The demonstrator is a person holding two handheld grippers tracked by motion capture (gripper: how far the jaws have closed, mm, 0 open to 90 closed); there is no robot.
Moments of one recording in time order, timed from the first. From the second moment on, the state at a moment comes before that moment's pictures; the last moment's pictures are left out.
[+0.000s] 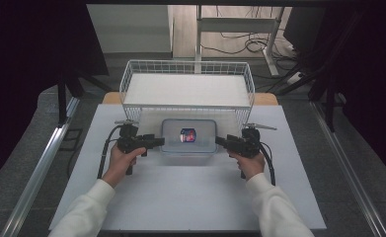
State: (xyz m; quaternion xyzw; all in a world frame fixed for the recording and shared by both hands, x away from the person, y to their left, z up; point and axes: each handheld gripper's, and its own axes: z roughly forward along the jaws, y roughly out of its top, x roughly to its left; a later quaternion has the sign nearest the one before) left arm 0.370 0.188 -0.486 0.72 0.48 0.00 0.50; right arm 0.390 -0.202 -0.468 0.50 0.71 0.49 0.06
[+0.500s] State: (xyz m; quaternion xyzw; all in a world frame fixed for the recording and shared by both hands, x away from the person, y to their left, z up) left arm 0.292 0.186 -0.485 0.77 0.43 0.01 0.47; right arm 0.332 -0.186 -0.466 0.38 0.81 0.43 0.10
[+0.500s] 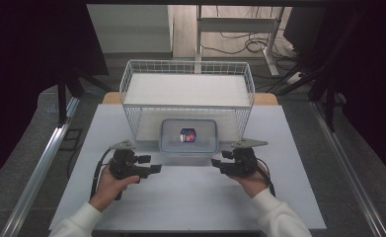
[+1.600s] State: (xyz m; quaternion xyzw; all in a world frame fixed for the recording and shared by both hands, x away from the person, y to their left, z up) left arm 0.245 0.186 -0.494 0.79 0.41 0.00 0.45; right arm 0.356 -0.092 -0.508 0.31 0.88 0.35 0.12
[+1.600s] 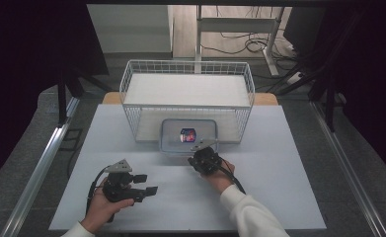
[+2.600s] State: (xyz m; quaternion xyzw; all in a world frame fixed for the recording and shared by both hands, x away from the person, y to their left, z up) left arm 0.247 0.190 -0.494 0.79 0.41 -0.01 0.46; right arm 0.402 -0.082 -0.507 0.37 0.84 0.37 0.14
